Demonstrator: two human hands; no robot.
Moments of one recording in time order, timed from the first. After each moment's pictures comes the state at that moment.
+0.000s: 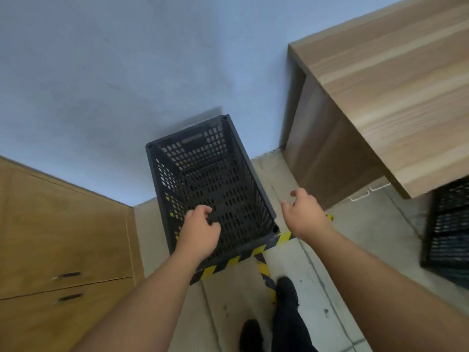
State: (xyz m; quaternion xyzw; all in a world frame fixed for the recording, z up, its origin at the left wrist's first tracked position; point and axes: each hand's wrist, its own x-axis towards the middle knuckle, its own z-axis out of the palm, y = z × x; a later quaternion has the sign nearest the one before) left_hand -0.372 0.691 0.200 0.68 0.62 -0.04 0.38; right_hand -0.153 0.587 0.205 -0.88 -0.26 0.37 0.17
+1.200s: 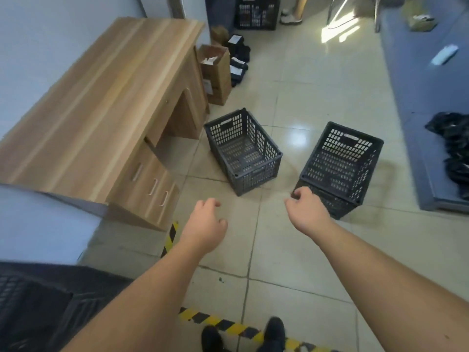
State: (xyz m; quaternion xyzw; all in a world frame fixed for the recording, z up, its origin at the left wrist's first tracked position) left_hand -0.071 0.140 0.327 0.93 0.13 -0.23 0.27; right_hand -0.045 -0.098 0.322 -0.89 0.22 0.20 0.35
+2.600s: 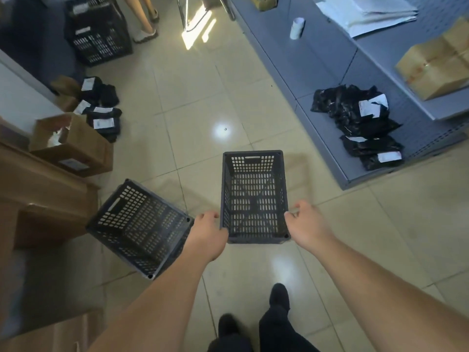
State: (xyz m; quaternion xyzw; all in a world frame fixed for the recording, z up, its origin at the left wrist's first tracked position) left_hand 0.288 -0.279 0.281 0.91 -0.05 -0.35 0.20; right_hand 0.182 -0.488 0.270 -0.80 0.44 0.14 0.38
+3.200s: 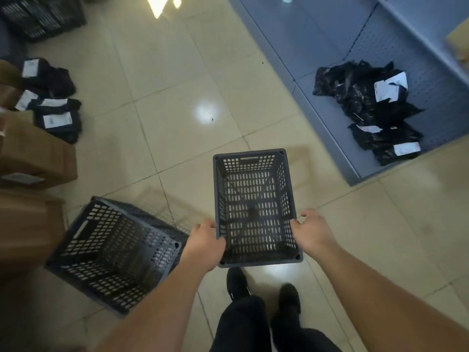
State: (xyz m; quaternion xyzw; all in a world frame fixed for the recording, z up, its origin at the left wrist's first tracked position) left_hand 0.438 -0.328 0.136 0.89 -0.03 -0.43 0.18; right_hand 0.310 -0.543 0.129 -0.73 0.53 0.20 0.38
